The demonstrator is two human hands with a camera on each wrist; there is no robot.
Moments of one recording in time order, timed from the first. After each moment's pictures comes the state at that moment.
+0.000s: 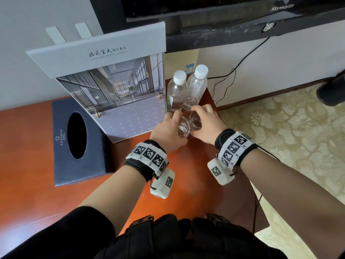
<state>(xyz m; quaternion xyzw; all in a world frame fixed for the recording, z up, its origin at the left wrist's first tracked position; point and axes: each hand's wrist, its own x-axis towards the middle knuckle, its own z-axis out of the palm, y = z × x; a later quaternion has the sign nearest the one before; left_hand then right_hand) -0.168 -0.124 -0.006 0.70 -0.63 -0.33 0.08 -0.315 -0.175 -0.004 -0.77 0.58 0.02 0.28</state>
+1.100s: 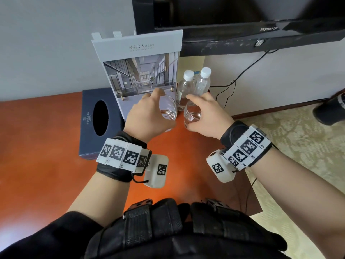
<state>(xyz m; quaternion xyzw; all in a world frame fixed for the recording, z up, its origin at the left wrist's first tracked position) -0.123 -0.037 0.105 0.75 -0.59 -0.21 0.21 -0.294 -0.101 0.099 -0.83 0.52 -0.02 0.22</state>
